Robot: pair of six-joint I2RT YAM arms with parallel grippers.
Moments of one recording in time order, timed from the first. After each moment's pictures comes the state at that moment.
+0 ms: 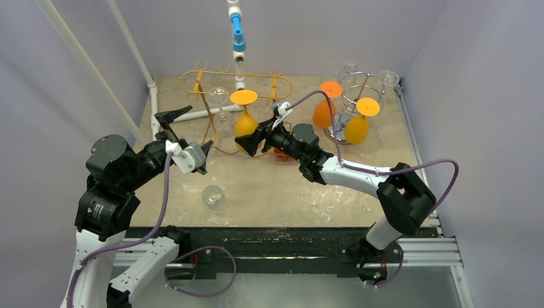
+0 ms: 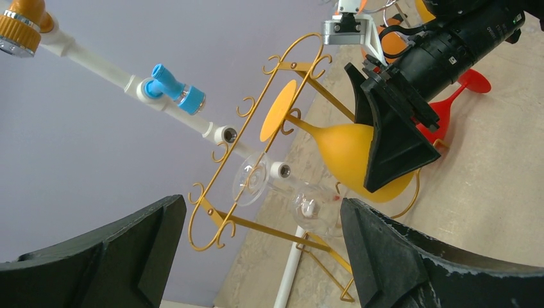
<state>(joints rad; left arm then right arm) -0.35 0.71 1.31 -0.64 0.44 0.81 0.82 1.58 0.95 0.68 -0.15 0.39</state>
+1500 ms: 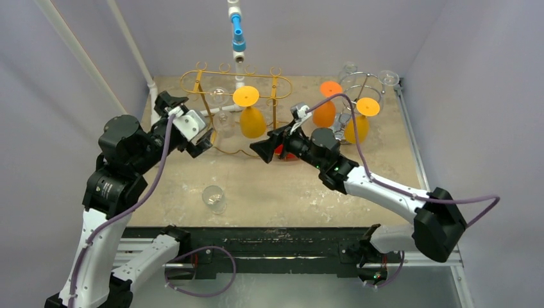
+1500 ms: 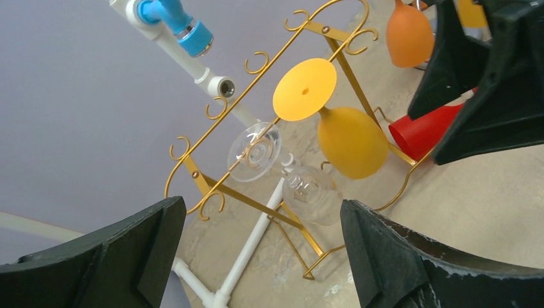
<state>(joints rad) -0.35 0.83 1.36 -0.66 0.28 0.62 0.80 1.33 0.85 0.47 -0.14 0.44</state>
